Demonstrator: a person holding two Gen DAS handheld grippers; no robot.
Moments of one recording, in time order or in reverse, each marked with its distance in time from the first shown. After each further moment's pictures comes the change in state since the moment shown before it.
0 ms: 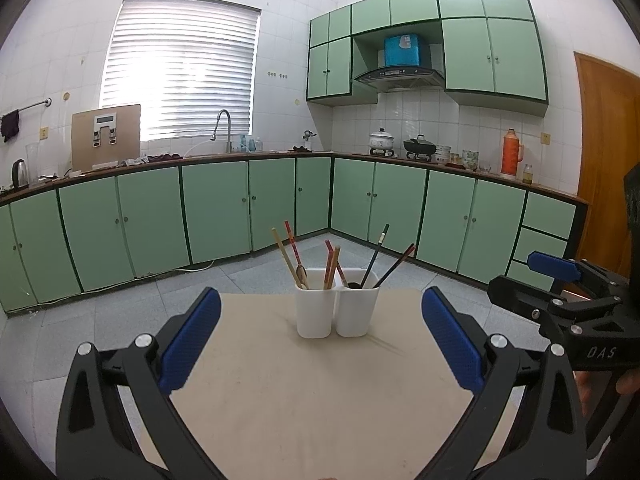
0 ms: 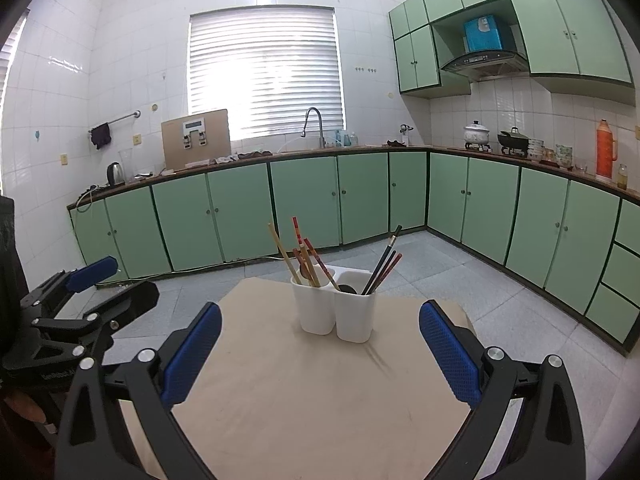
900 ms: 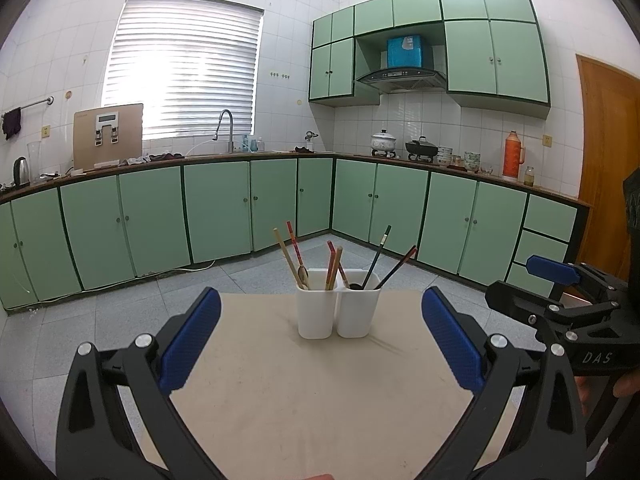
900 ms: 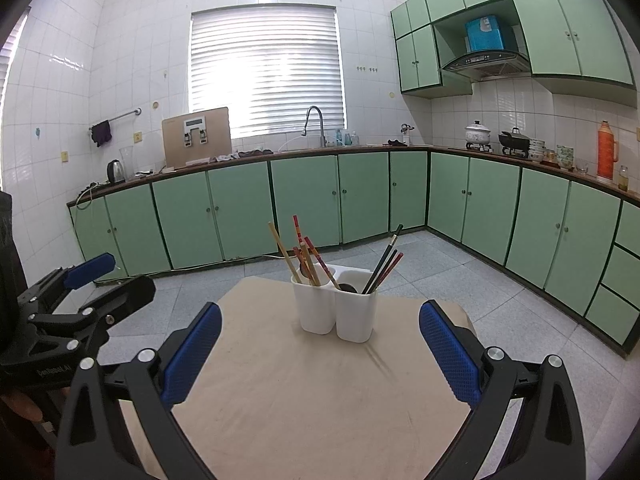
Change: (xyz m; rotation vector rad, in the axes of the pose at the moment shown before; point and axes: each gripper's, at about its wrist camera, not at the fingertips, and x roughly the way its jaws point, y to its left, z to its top) left arm -0.001 0.000 0.001 -0.003 -0.001 0.002; right arm 0.001 -0.001 -0.001 -0.003 0.001 0.002
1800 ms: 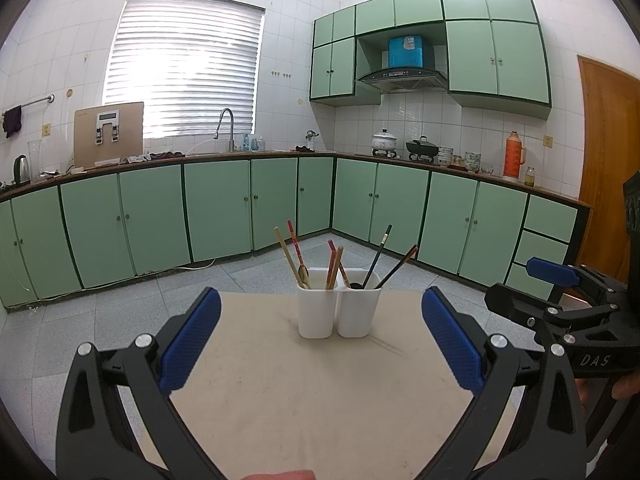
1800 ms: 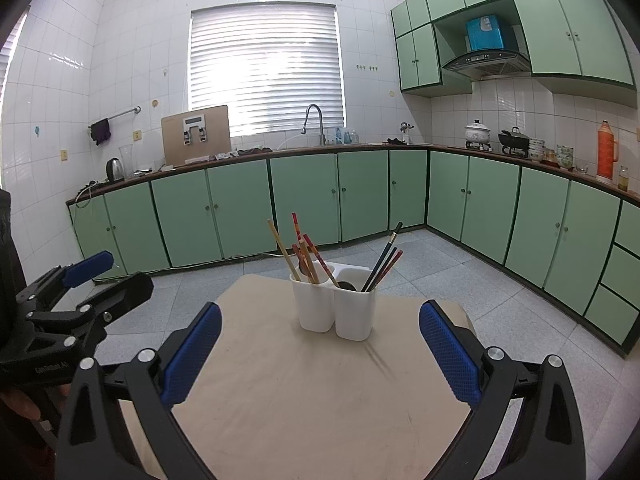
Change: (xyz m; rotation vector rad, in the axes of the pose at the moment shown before) left arm -0.001 -0.001 0.001 -0.007 0.001 0.001; right arm 0.002 -0.003 -0.003 -0.002 0.004 -0.001
